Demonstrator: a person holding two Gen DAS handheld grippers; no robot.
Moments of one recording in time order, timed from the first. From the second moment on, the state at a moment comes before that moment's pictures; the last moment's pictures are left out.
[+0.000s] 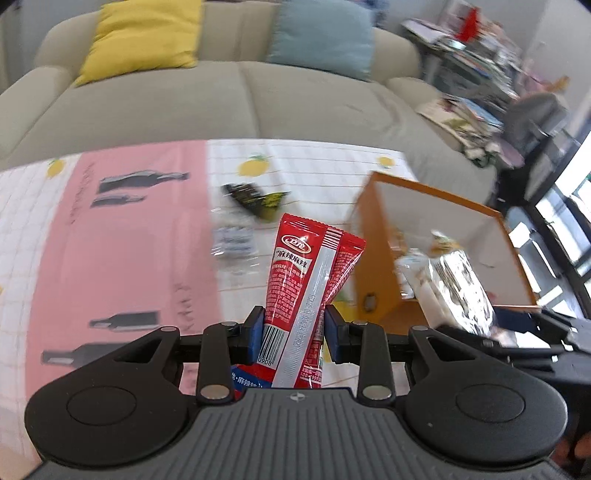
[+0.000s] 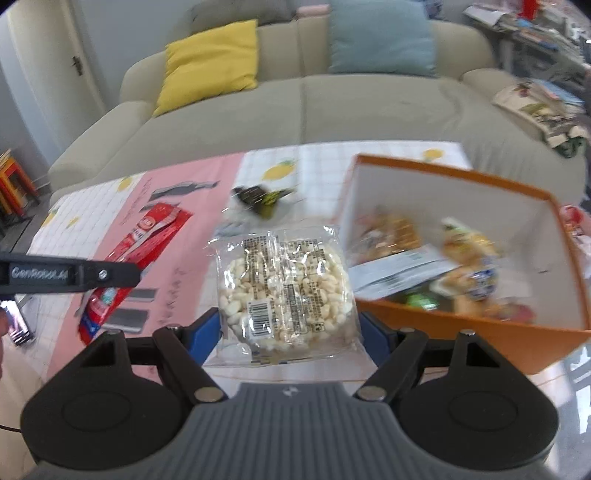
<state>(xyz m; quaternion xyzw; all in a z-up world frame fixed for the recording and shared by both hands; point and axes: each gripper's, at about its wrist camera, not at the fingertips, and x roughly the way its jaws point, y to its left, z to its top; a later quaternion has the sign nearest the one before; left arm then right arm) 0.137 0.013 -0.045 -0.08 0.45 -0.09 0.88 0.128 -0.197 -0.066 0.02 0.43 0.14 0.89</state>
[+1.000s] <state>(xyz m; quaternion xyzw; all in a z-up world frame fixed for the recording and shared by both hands) 0.297 -0.180 -0.081 0.01 0.53 -0.20 0.82 0.262 -0.332 -0.090 -0.08 0.48 0.03 0.87</state>
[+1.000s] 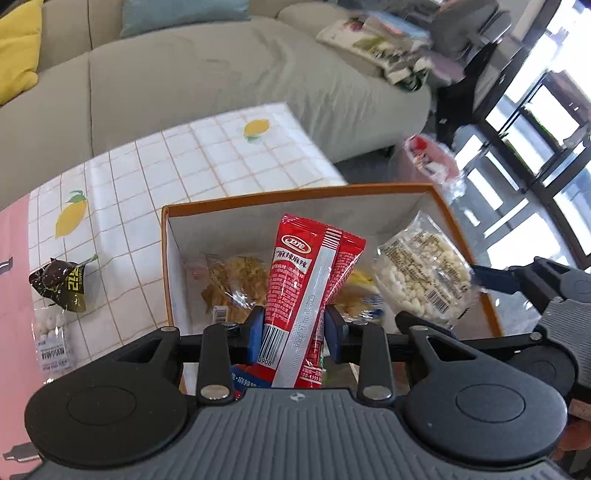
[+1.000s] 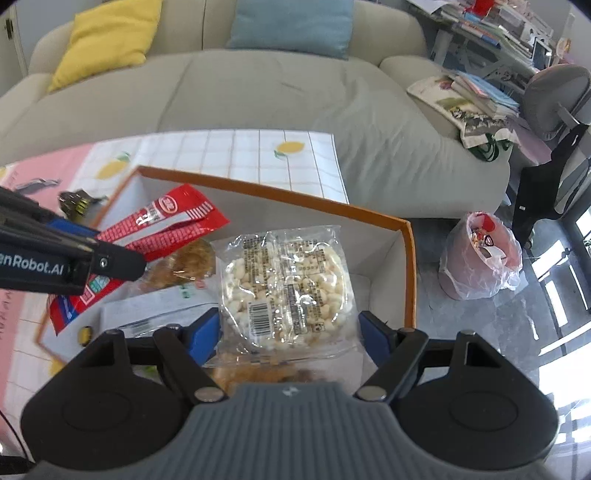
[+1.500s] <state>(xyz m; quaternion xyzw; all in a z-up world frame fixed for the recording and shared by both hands) 0.332 -0.199 -0.139 0.06 0.59 -0.19 0.78 0.305 -0.329 -0.138 -0.12 0.52 0.03 0.85</state>
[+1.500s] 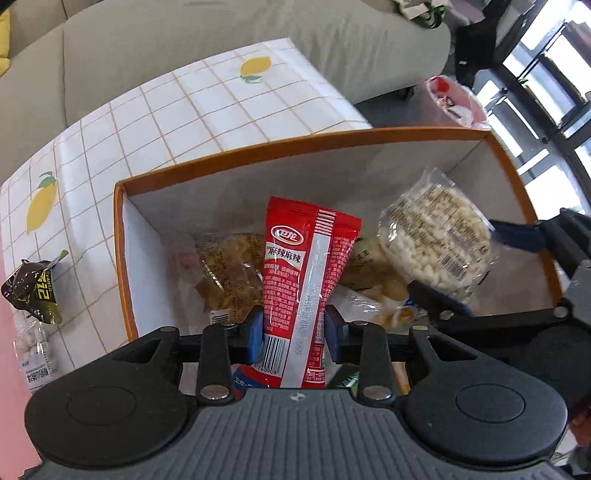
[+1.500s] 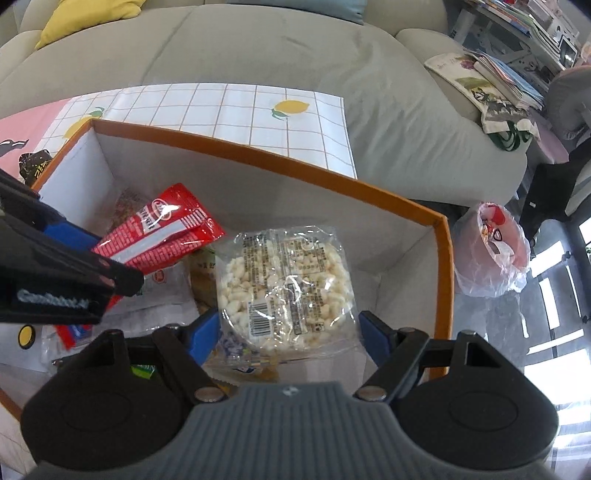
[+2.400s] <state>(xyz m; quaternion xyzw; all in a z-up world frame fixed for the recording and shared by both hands) 0.314 -0.194 -0.087 0.08 0.54 -0.19 0.82 0.294 -0.323 -0.105 -0.13 0.52 0.02 0.85</state>
